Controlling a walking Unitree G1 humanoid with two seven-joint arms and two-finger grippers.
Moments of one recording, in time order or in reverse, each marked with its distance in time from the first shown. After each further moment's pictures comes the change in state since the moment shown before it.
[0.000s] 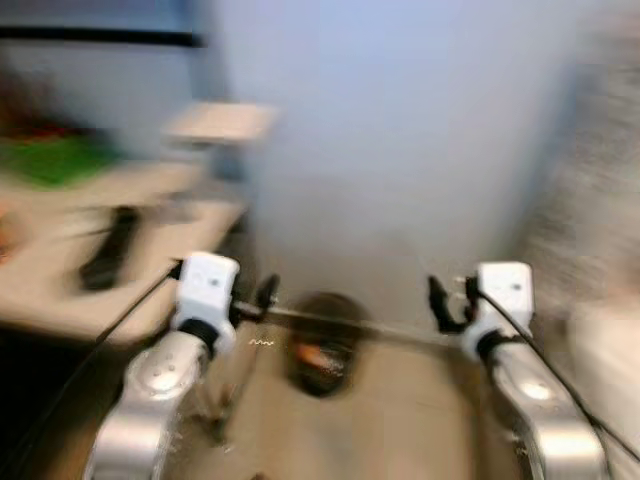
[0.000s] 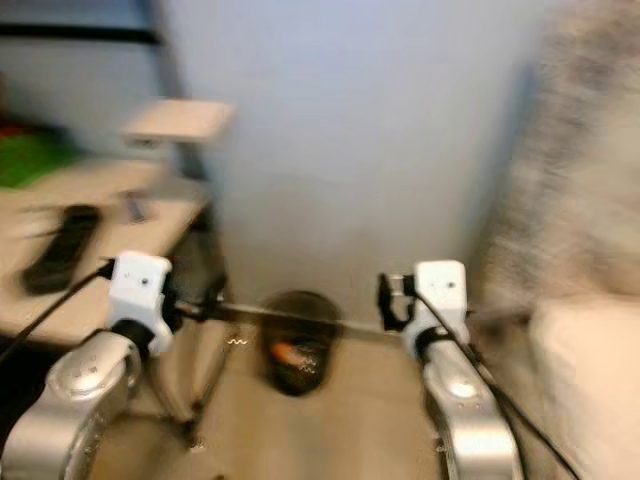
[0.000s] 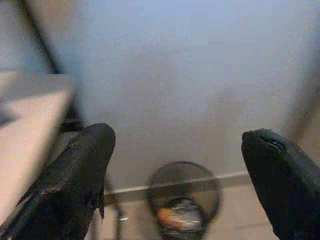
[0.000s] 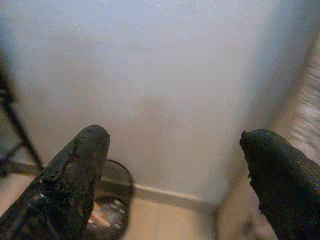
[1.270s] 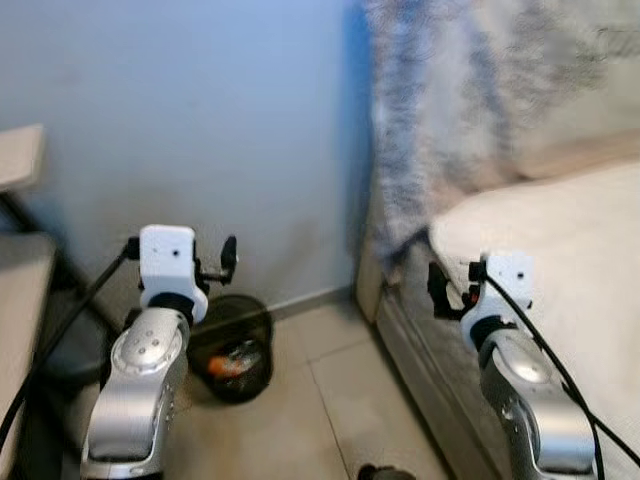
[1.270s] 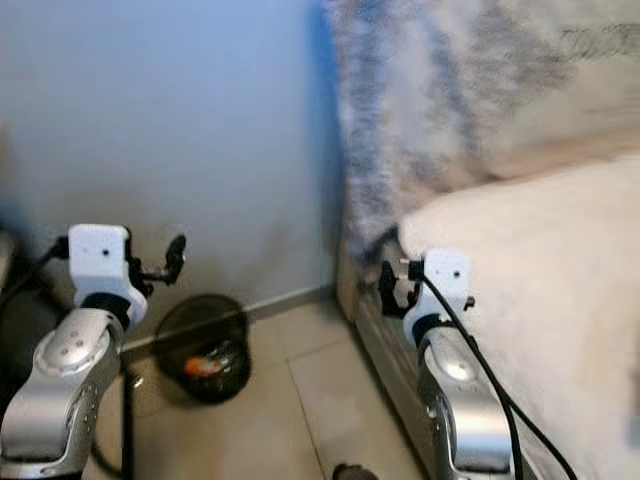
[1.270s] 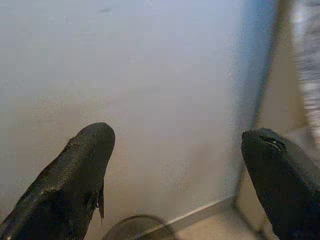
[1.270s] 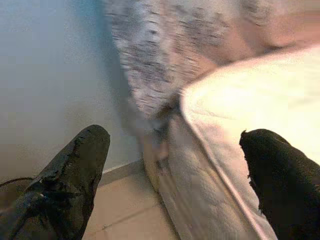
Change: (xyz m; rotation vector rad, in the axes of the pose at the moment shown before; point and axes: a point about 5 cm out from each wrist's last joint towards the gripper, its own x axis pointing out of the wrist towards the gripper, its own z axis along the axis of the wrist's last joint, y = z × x) left arm 0.009 0.027 0.020 -0.037 -0.132 0.263; right arm 0.011 -0.006 0.005 0.107 0.006 -0.047
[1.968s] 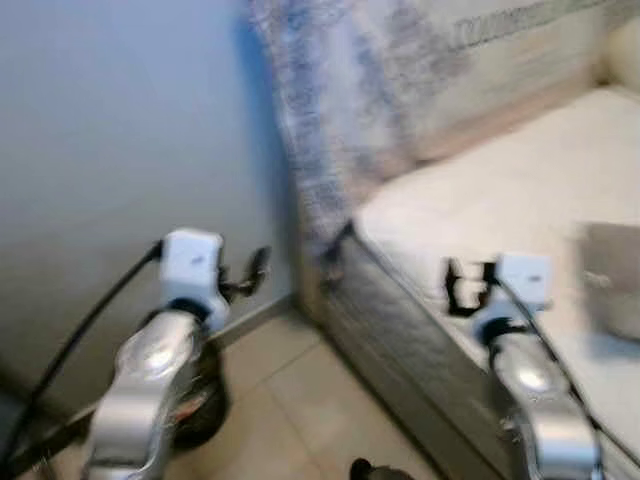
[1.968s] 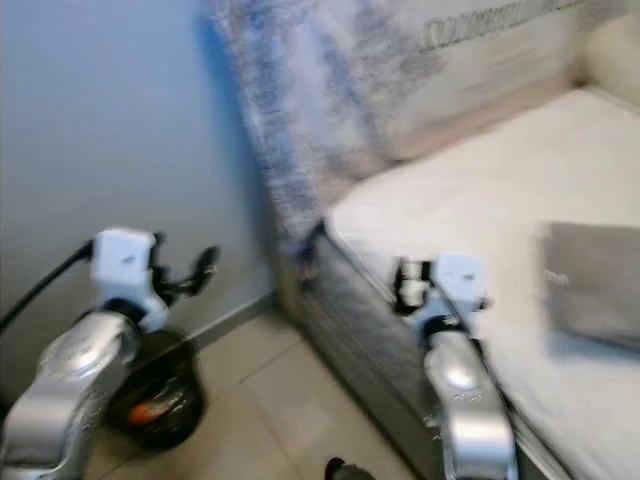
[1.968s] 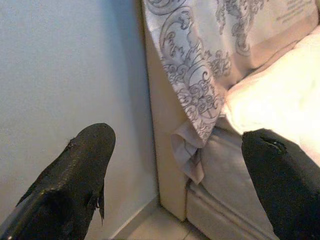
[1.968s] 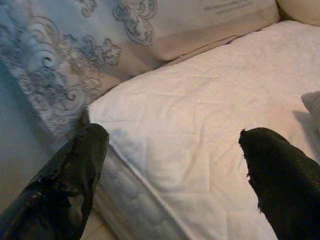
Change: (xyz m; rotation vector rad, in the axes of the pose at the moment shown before) left arm -0.004 -0.010 -0.007 0.000 0.038 -0.180; right arm -0.007 0.003 0.005 -0.017 -0.070 -0.036
